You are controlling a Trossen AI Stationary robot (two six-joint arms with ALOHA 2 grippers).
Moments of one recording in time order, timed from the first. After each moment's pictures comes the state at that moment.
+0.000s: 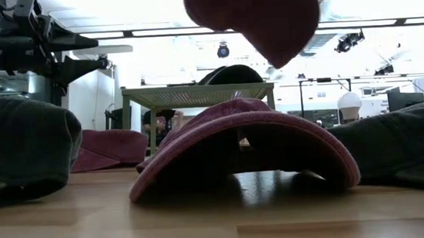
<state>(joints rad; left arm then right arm) 0.10 0.01 0.01 0.10 -0.19 -0.44 0.48 1.29 1.05 -0.18 0.64 -0.10</state>
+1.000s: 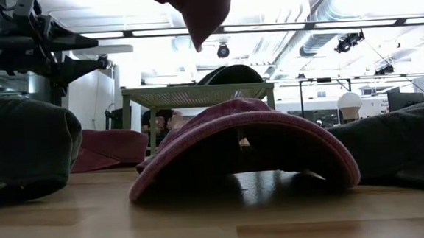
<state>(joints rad) 0.10 0.01 0.01 0.10 -0.19 -0.45 0.27 1.45 1.04 0.41 0.45 -0.27</state>
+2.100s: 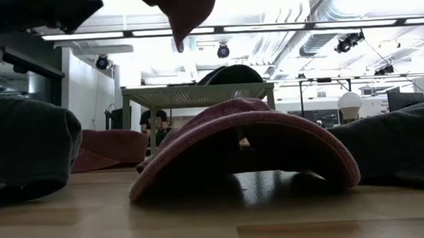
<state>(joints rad) 0.10 0.27 0.21 0.41 -0.09 0.21 0.09 1.45 1.04 0.48 0.18 -0.13</state>
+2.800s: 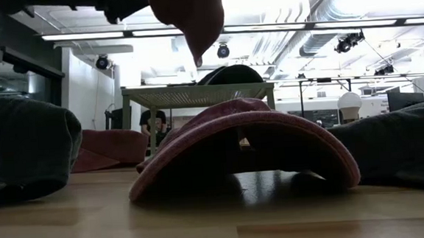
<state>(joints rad) 0.10 0.82 0.55 0.42 -0.13 0.09 0.09 1.45 1.04 0.39 0.29 -0.19</state>
